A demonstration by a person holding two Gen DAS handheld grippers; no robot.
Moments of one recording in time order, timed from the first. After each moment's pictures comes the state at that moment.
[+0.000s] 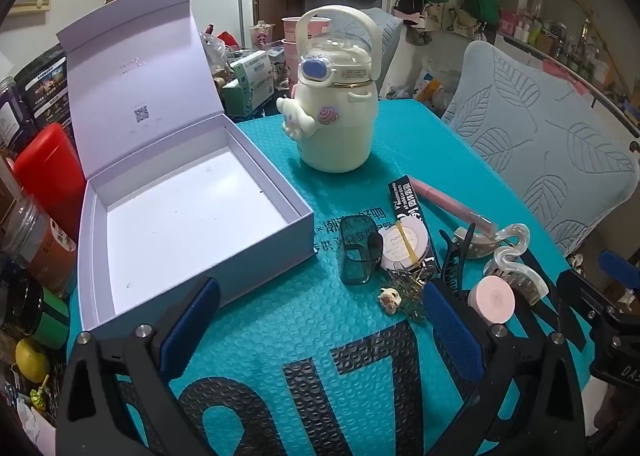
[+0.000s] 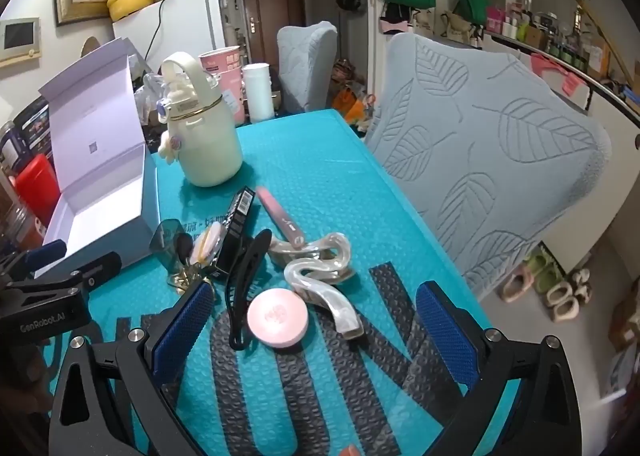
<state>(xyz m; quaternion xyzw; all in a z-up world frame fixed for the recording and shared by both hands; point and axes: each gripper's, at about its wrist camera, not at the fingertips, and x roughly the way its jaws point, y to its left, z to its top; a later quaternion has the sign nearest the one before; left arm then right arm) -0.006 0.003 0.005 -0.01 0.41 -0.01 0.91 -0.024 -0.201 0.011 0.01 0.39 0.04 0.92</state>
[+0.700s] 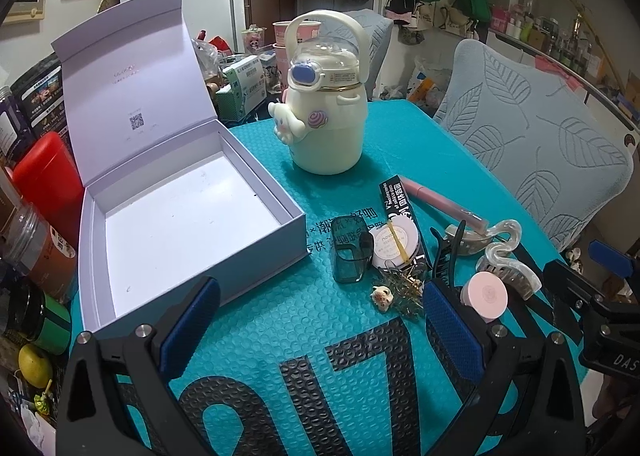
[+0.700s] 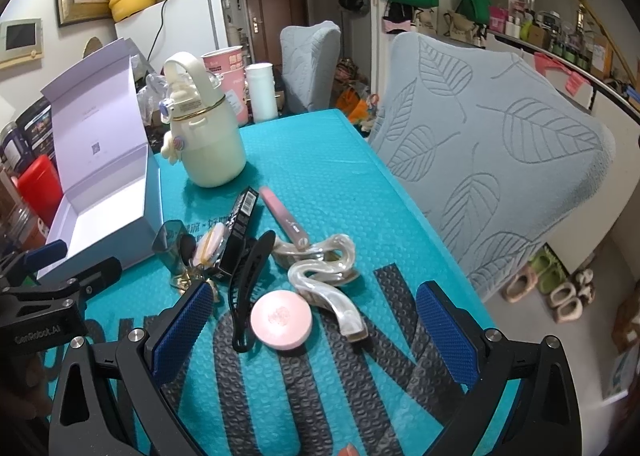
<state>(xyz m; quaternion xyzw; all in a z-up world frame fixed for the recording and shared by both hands) -0.007 -0.001 0.009 -0.01 0.41 -0.02 0.91 -0.021 -0.199 0.011 0.01 0.39 0.04 0.92</state>
